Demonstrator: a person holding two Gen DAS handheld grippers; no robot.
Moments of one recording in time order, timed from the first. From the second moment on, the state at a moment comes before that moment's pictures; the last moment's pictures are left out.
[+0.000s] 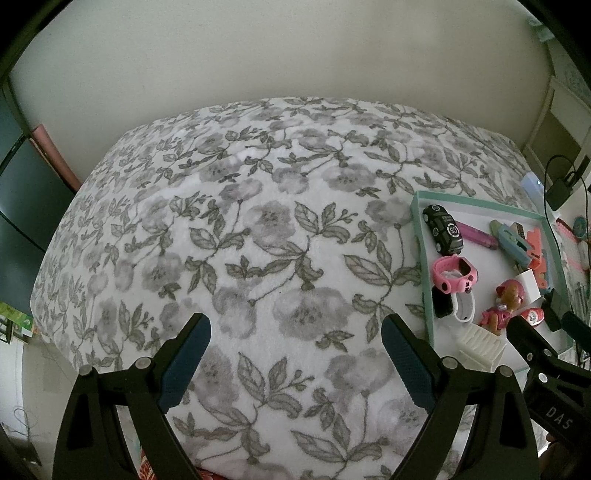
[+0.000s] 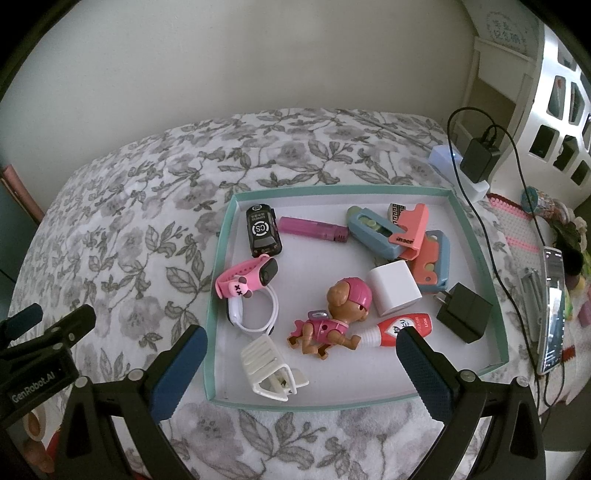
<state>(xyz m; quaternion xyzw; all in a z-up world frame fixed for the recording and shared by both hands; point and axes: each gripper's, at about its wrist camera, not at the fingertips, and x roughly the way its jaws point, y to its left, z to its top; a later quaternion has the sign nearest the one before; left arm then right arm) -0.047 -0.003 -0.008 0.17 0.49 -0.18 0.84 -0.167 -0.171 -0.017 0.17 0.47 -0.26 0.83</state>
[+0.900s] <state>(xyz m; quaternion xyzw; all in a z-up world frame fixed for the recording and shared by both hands) -0.049 -0.004 -0.003 0.17 0.48 -0.19 0.84 -0.167 -0.170 -0.018 0.17 0.47 -0.26 0.83</state>
